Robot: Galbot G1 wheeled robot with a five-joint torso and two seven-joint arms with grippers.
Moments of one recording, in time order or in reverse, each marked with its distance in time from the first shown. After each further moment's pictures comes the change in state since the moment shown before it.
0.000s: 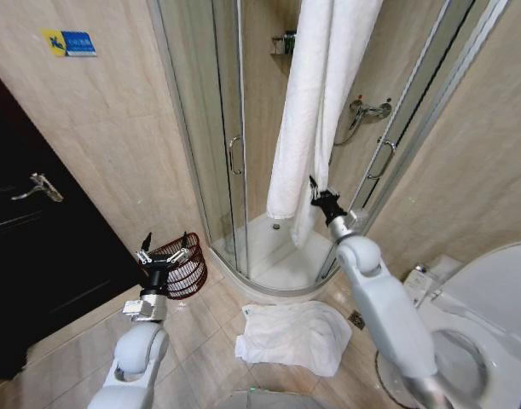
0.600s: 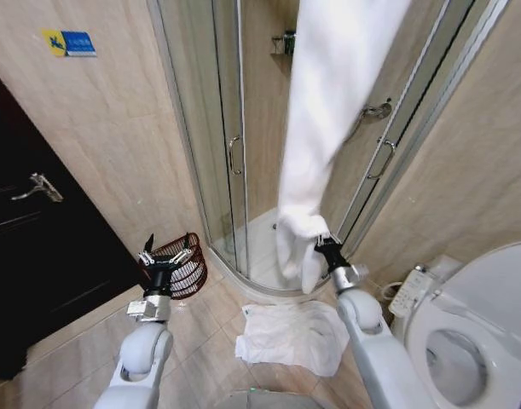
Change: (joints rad) left arm -0.012 -0.039 0.020 0.000 0.013 0.005 0.001; right arm -0.364 0.131 0.123 0.081 -0.129 0.192 -0.053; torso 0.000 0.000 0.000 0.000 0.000
